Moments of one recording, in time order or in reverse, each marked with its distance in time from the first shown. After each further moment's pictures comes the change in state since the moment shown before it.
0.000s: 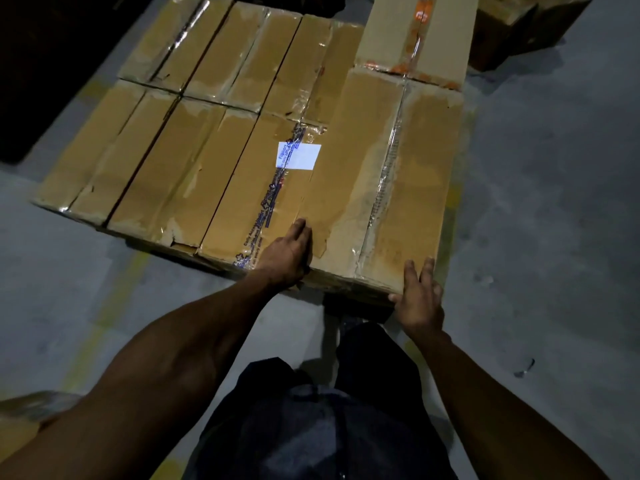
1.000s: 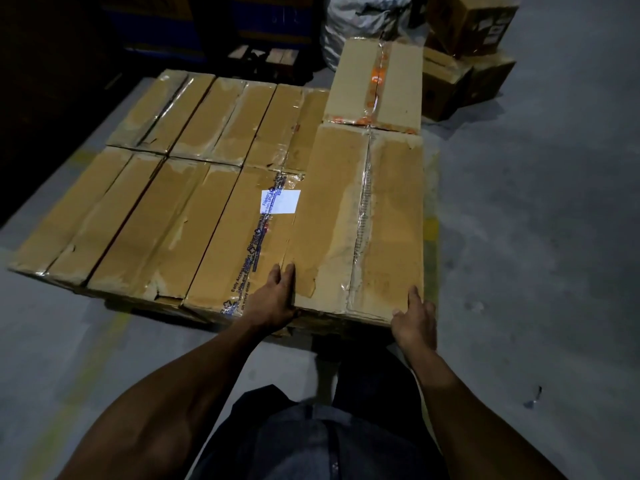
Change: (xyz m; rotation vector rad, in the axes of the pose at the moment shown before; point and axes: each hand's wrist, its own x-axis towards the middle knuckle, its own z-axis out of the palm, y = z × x) left_hand -0.005 -0.006 0.014 -0.055 -0.032 -0.059; right_hand 0.012 0.000 0.010 0.421 0.141 0.261
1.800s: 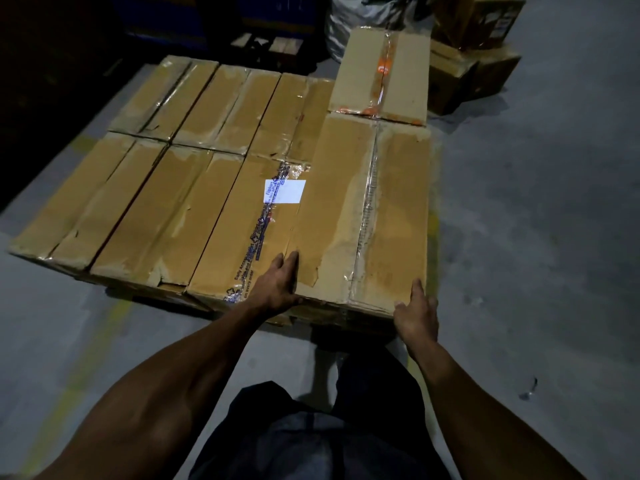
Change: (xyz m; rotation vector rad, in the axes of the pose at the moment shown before) left_hand 0.004 -0.012 0.005 -0.192 0.023 0.038; right_hand -0.012 -0.001 0.001 0.003 -0.012 0.034
